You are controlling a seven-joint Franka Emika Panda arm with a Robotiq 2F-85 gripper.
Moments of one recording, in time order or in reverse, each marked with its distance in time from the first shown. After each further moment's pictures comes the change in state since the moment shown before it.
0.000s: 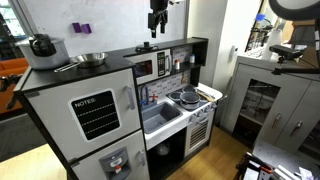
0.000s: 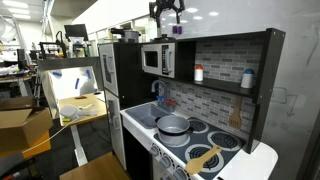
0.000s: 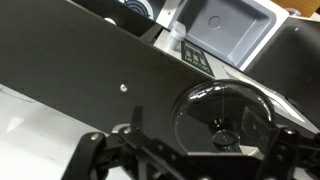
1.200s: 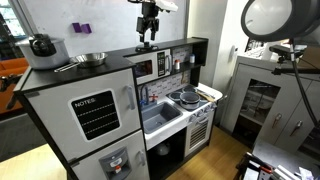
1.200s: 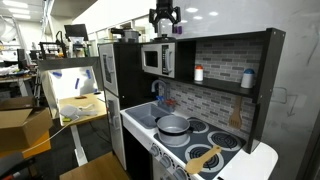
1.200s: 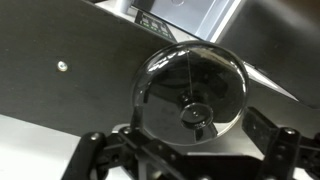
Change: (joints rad) arm -0.004 0.165 0.006 0.212 0.172 -0.064 0.067
